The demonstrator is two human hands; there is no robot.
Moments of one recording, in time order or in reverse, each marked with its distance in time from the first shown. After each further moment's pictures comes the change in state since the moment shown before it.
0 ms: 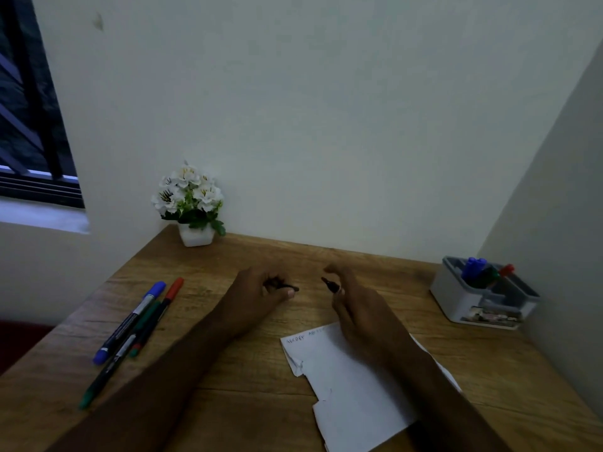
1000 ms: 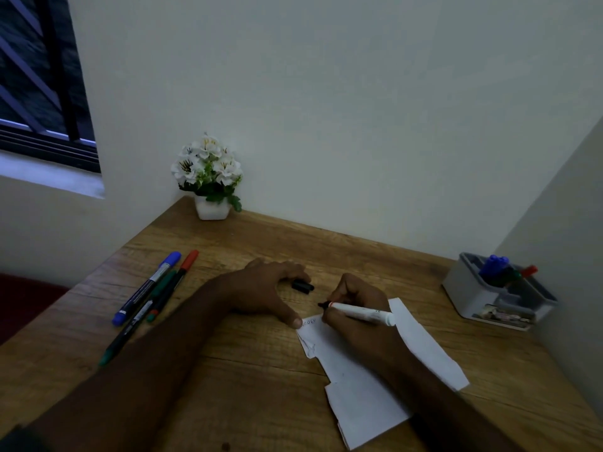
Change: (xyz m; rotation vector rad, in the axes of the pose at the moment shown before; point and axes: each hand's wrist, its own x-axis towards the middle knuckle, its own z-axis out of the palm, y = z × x) left_hand -0.005 0.014 -0.024 0.346 -0.636 -0.214; right_hand -0.012 -0.039 0.007 0.474 -0.111 0.311
